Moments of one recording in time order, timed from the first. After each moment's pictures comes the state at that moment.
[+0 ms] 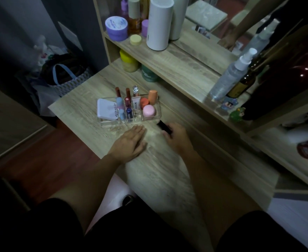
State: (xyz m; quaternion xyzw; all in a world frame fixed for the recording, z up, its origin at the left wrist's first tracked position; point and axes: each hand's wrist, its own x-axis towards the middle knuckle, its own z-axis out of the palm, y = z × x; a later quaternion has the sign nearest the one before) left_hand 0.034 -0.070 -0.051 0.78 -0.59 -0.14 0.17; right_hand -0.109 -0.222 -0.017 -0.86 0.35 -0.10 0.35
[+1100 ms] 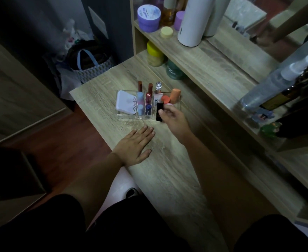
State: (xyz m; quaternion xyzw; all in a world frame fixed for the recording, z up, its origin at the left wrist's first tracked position) left_hand 0.037 -0.045 -0.082 0.77 -0.63 -0.10 0.06; right_hand -0.046 -0.218 -0.002 -0.65 0.32 -0.14 0.67
